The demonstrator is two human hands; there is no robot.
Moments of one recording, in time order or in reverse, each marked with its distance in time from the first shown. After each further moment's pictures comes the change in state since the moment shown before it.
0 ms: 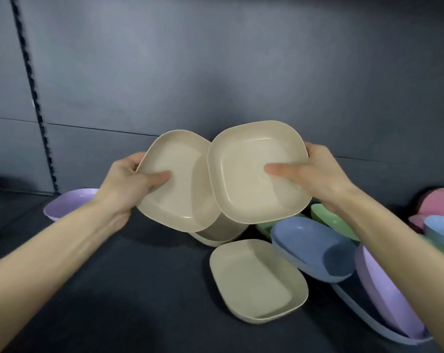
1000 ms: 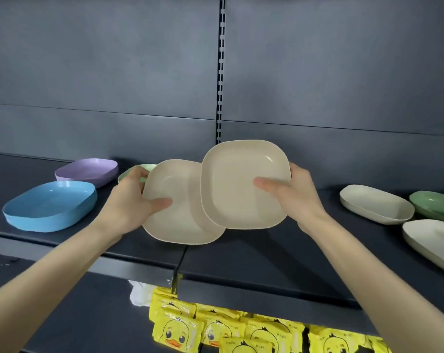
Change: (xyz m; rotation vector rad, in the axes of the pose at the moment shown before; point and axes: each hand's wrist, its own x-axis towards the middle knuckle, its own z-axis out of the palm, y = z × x) left_hand -0.045 -0.029 -0.361 0.622 0.151 0.034; right_hand -0.077 -0.104 0.350 0.193 -0.065 0.082
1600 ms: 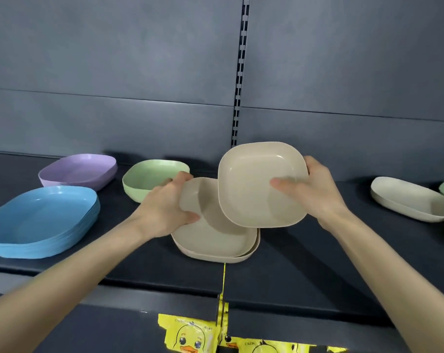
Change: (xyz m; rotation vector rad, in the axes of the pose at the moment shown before) left_hand 0.068 -0.047 0.012 0.344 -0.367 0.121; right_hand 0.034 0.011 0.053 -0.221 0.127 0.082
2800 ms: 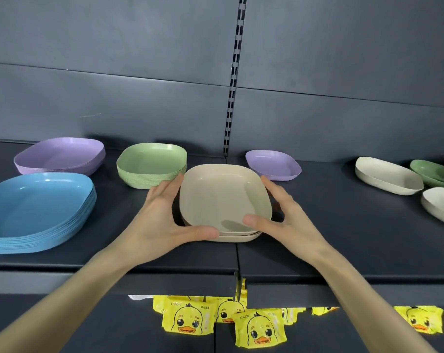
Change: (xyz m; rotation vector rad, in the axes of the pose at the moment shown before) left_hand -0.041 -0.039 0.011 -0.360 -0.042 0.278; right_hand -0.074 0.028 0.050 0.015 -0.269 -0.124
